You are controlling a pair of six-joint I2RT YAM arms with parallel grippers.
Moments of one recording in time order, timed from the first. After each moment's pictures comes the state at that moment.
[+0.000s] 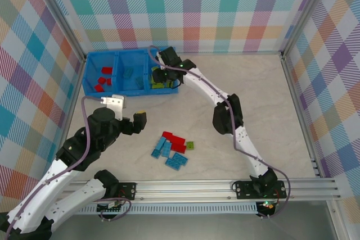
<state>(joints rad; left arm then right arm) -0.65 0.66 0.89 -0.72 -0.30 -0.31 0.69 2.61 2.63 -0.82 -0.11 0.29</state>
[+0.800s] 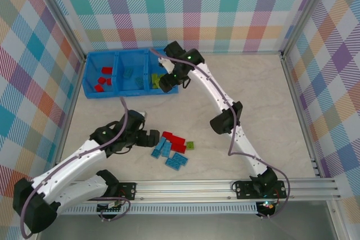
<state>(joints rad) -0.69 0.94 0.72 -0.79 -0.10 -0.50 0.67 2.65 3.06 -1.52 -0.10 -0.07</state>
